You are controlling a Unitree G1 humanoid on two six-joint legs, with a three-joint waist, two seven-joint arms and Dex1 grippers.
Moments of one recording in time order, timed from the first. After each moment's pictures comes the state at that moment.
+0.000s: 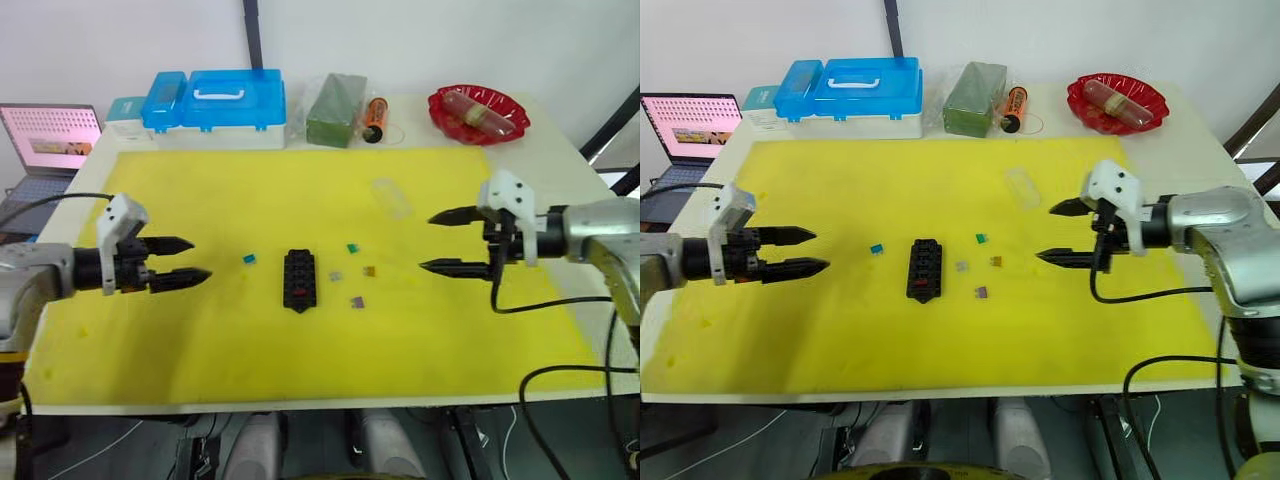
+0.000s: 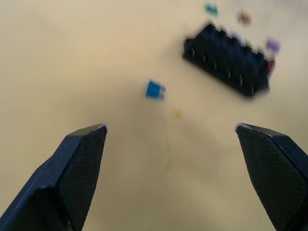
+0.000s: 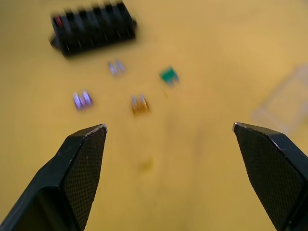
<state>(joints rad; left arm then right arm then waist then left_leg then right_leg) -0.34 0.92 0.20 0.00 -0.62 0.87 -1.15 -0.55 -0.95 -0.01 -0.23 0.44 0.67 1.16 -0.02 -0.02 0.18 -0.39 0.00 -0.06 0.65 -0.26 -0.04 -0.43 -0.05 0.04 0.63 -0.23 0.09</state>
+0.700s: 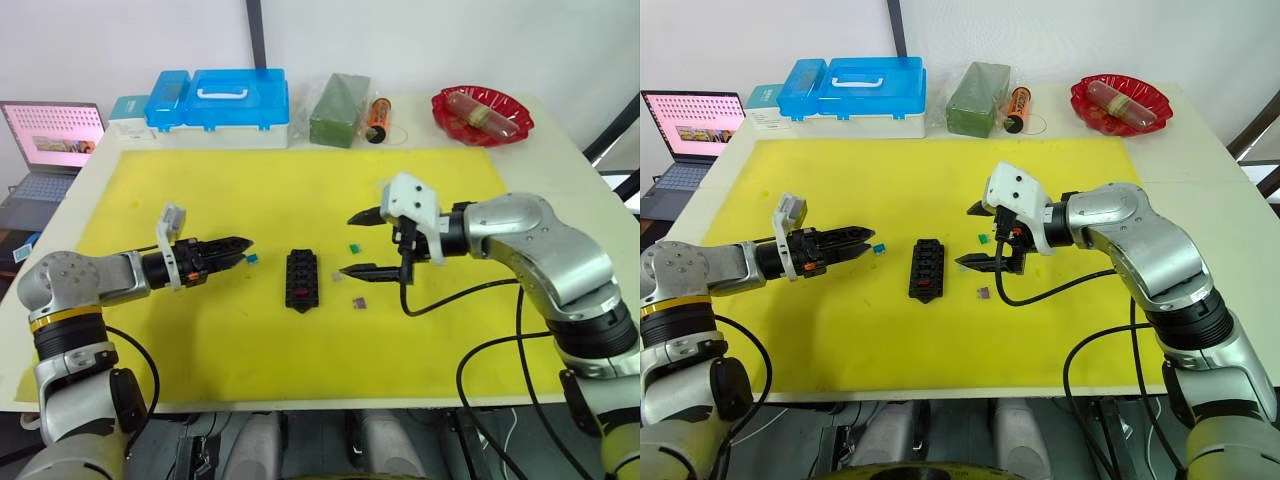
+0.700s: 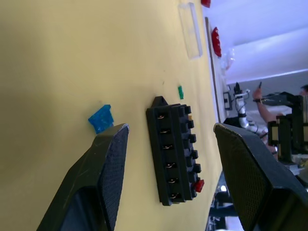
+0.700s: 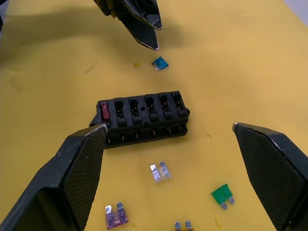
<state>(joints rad) -0.62 0.53 0.52 0.30 -0.86 1.61 -0.63 -0.72 -0.75 0.23 -0.36 0.42 0.82 0.99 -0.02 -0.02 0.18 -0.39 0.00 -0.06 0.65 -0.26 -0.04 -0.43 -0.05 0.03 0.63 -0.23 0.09</state>
